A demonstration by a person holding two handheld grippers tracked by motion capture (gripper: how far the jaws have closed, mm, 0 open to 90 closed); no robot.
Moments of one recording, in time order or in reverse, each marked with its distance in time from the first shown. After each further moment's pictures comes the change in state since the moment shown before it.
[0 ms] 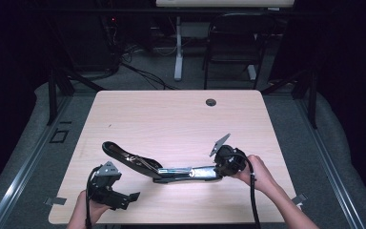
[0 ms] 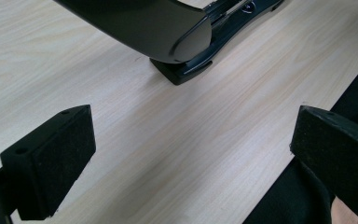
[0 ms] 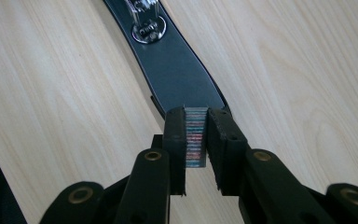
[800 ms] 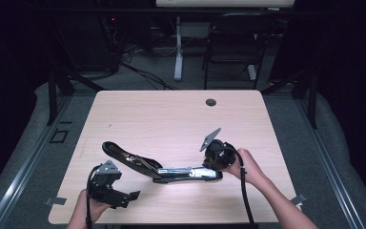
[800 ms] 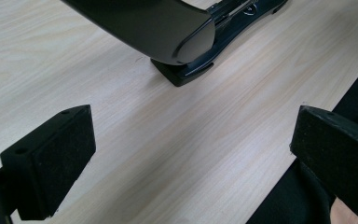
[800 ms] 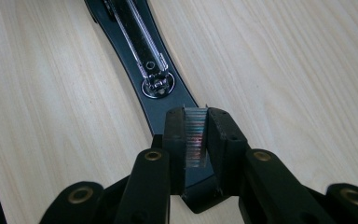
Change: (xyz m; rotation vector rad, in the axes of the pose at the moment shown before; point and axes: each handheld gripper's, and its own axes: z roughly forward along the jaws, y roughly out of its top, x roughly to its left) left arm 0.003 0.001 0.003 -0.004 -0.017 -0.018; right arm -0.003 0.029 0.009 -0.081 0.045 -0.055
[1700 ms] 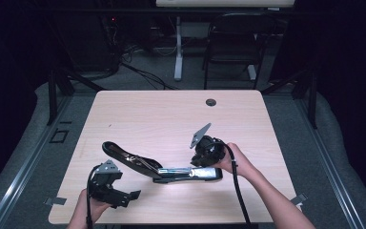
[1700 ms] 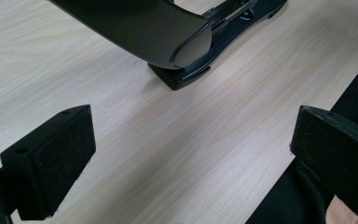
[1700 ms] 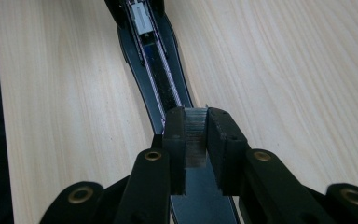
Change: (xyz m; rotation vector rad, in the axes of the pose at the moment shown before) left arm 0.000 0.001 0.000 -0.007 -0.007 -0.001; right arm -0.003 0.028 0.010 -0.058 0.107 -0.102
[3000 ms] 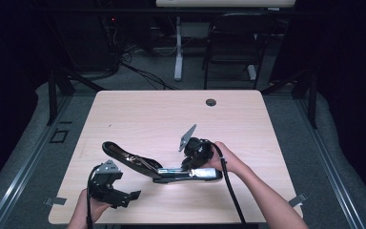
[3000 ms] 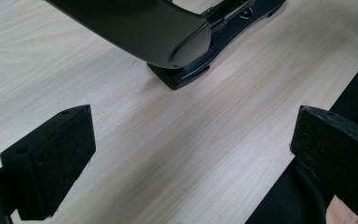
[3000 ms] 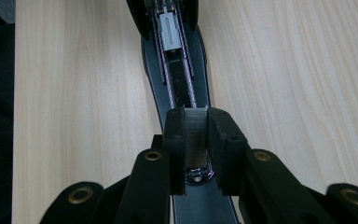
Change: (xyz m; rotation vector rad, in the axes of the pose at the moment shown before) left arm 0.000 0.000 0.001 0.003 -0.001 0.006; right arm -0.001 0.020 0.031 0.029 0.112 -0.086
